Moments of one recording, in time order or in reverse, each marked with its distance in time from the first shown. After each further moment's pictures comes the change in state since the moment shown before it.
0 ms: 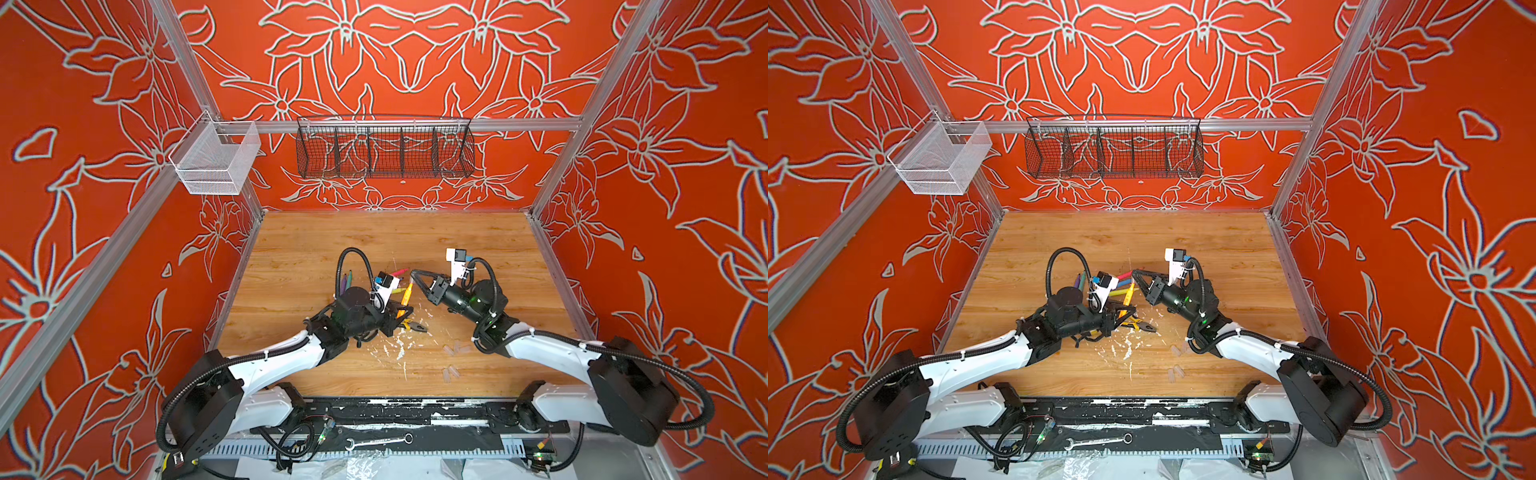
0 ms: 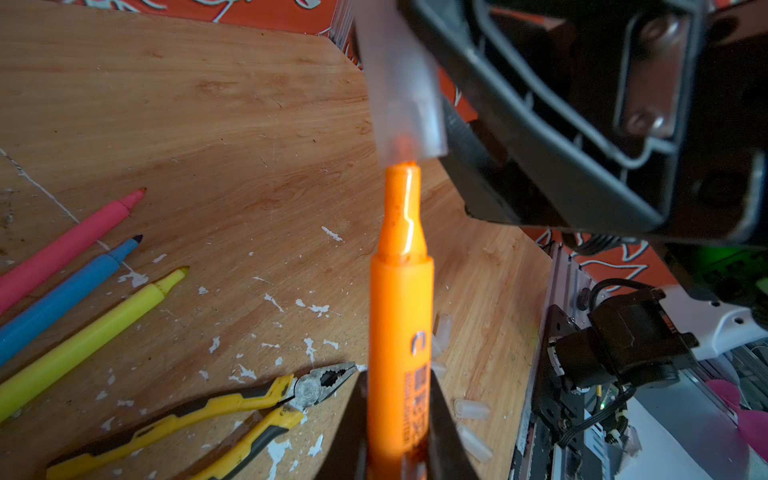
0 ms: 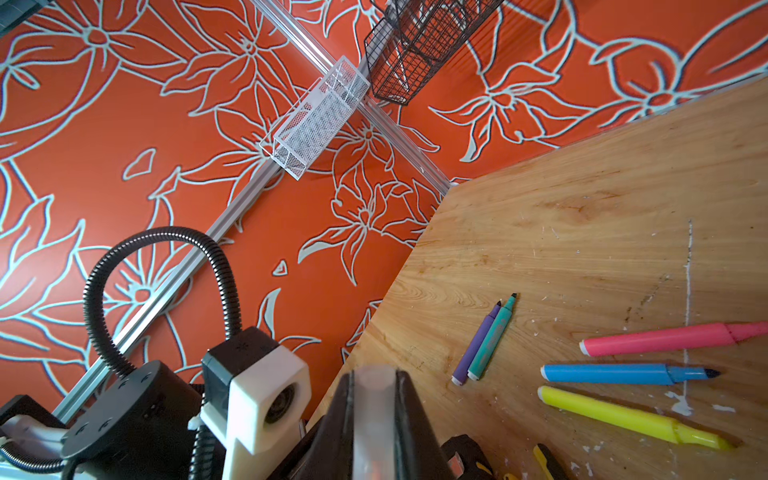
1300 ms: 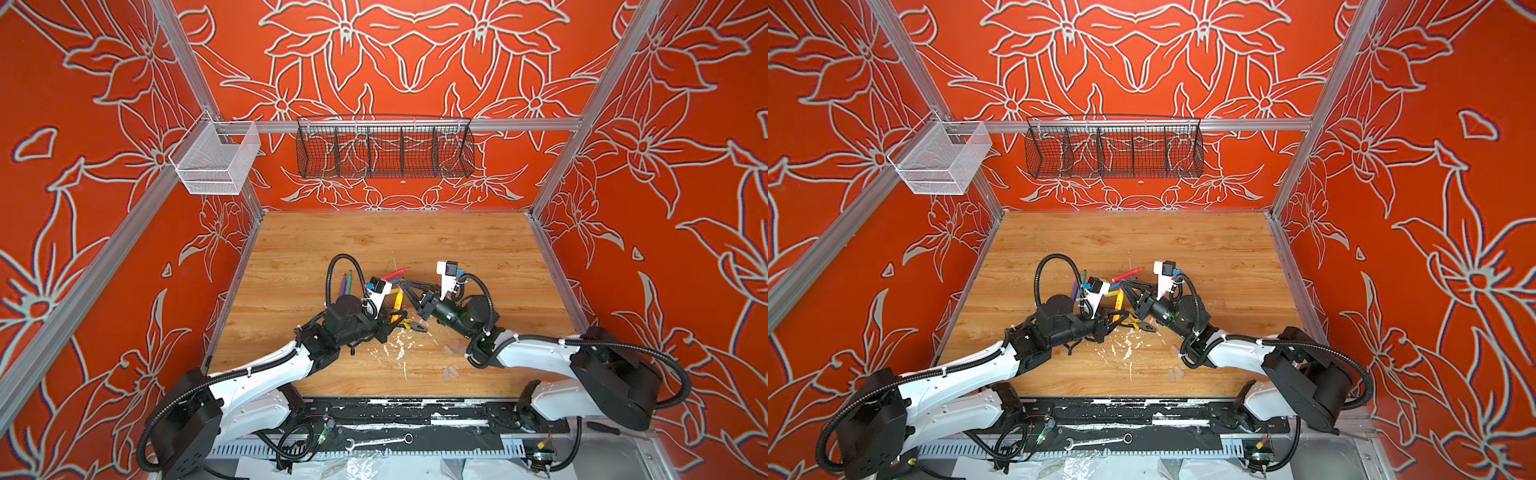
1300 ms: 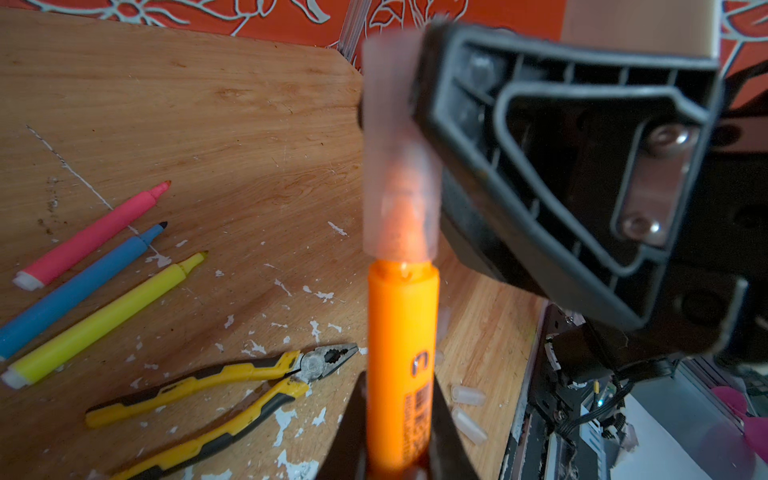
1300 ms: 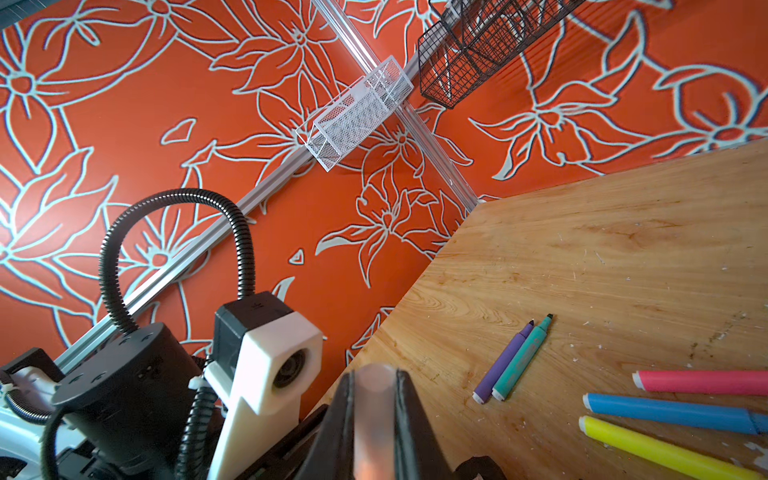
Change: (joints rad) left arm -0.013 -0.132 -0.068 -0.035 -0.070 -0.017; right arm 0.154 0.080 -0.061 0.242 0.111 -0.111
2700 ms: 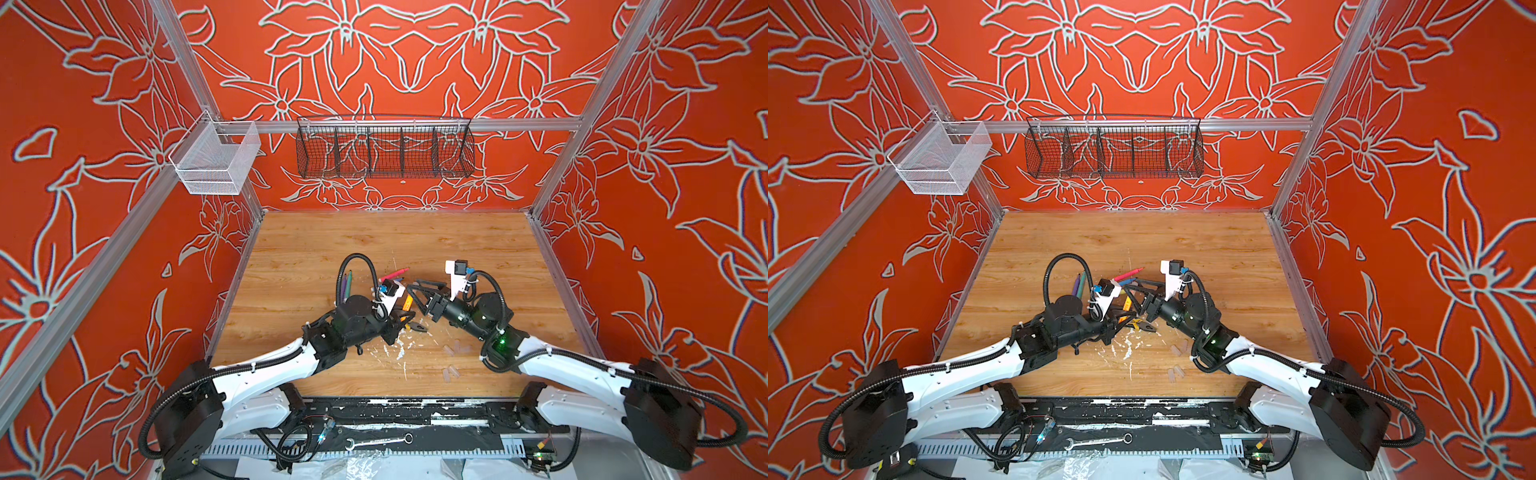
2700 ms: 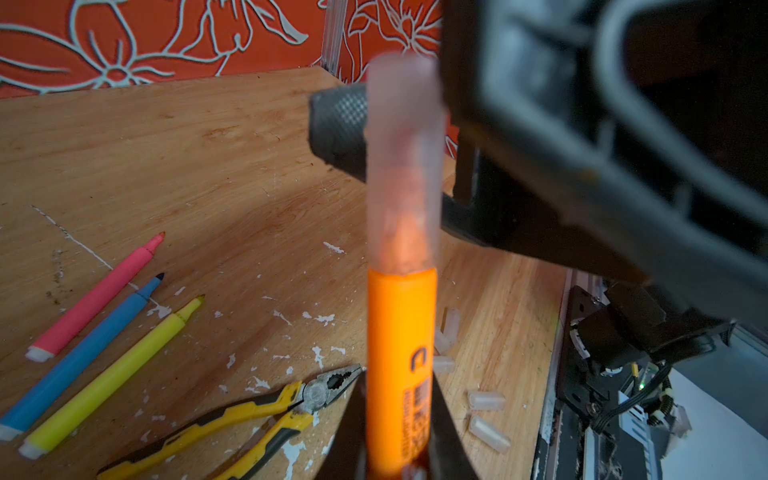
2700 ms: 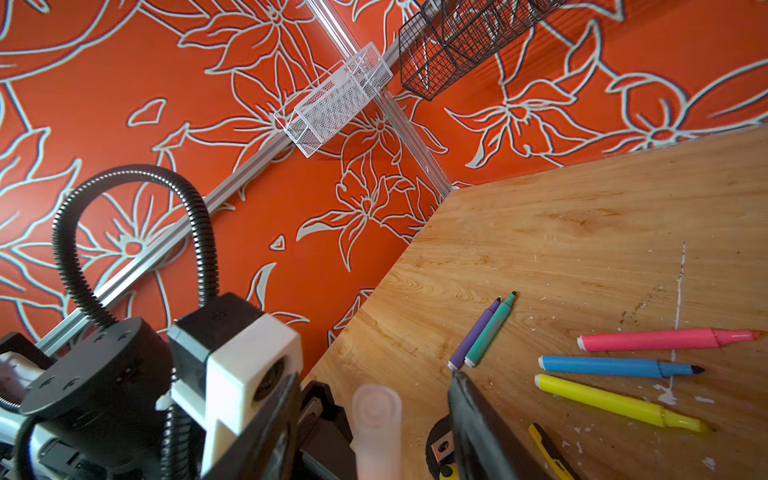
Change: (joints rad) left arm -0.095 0.054 0.069 -0.024 -0.067 0.156; right arm -0.021 -0.267 0.019 -0.396 0.034 -0.055
